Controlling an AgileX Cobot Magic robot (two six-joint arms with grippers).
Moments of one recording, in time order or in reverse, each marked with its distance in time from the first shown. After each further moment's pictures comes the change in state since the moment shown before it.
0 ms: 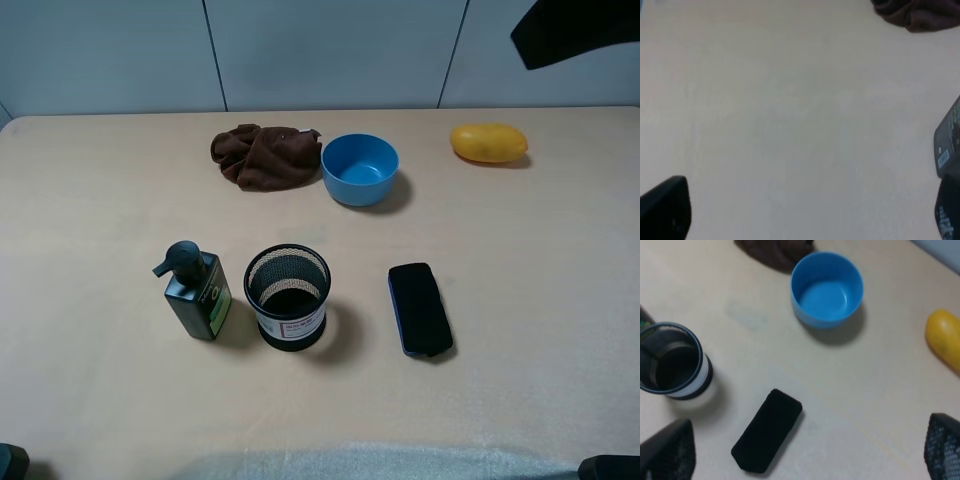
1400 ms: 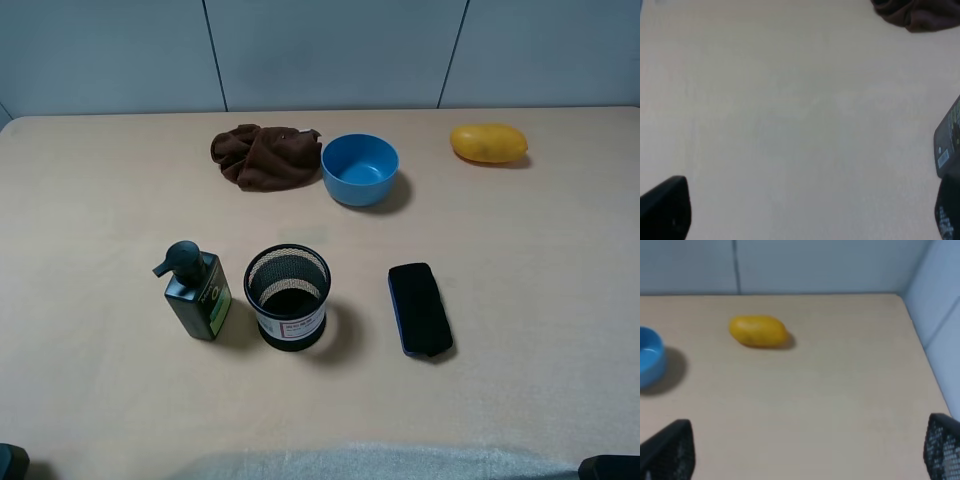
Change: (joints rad) left arm 0.000 0.000 0.000 0.000 0.000 0.000; right arm -0.817 -0.675 0.345 0.092 -0.067 -0.092
